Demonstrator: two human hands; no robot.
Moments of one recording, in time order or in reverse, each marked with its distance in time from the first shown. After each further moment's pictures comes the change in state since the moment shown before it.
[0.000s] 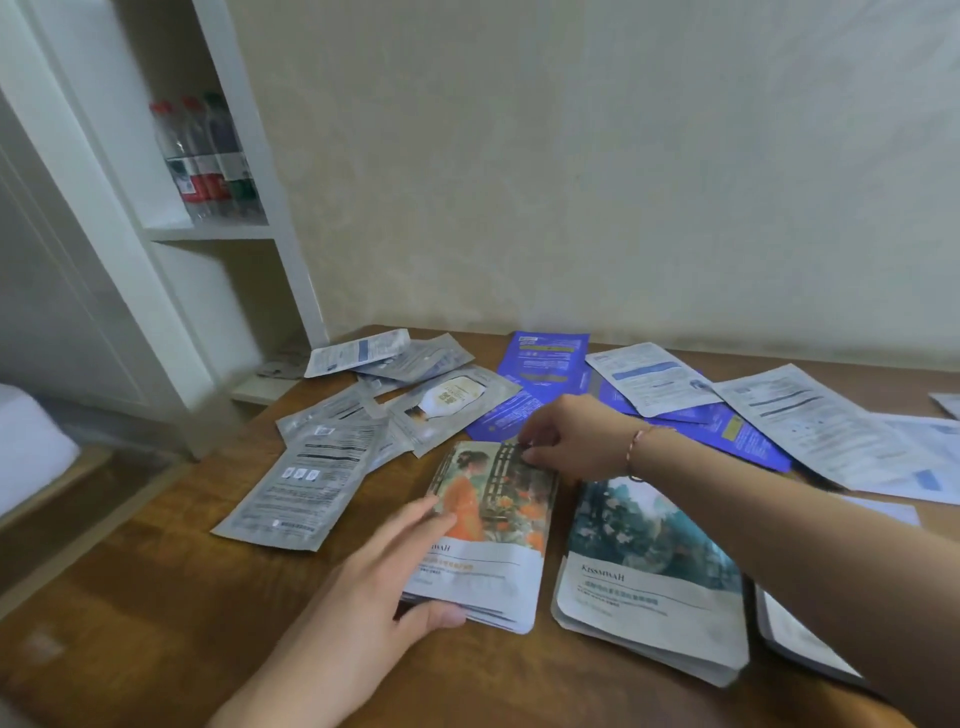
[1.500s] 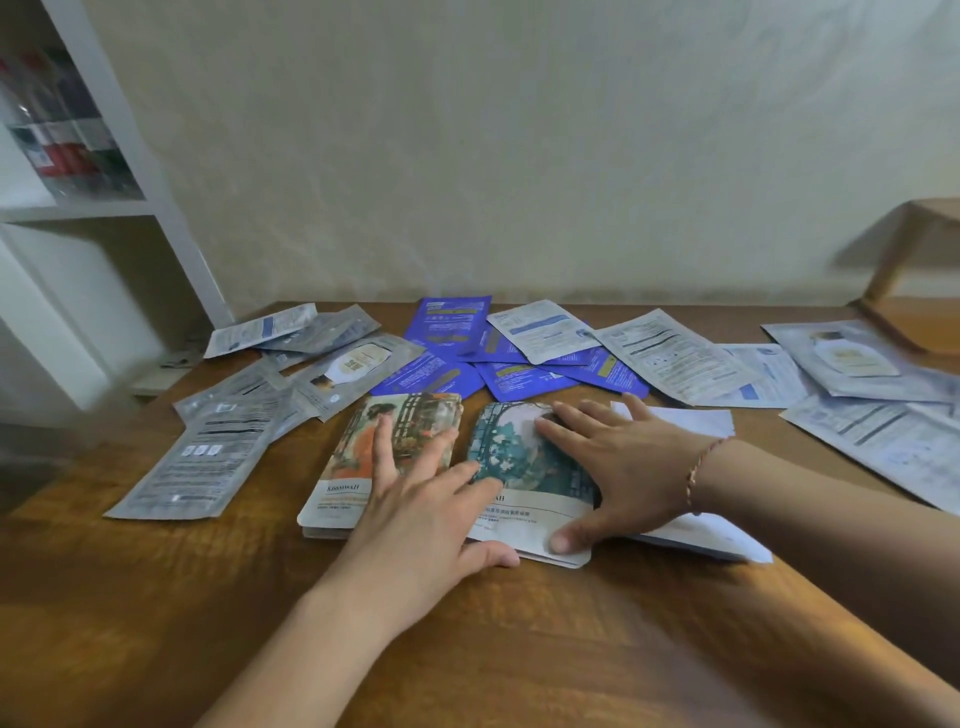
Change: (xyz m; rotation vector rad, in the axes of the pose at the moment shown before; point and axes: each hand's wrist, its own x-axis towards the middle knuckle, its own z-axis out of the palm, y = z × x) left_hand 0.033 0.092 0.052 0.642 0.058 0.416; right_hand -0.155 0.046 -0.010 -0.462 -0.256 0.083
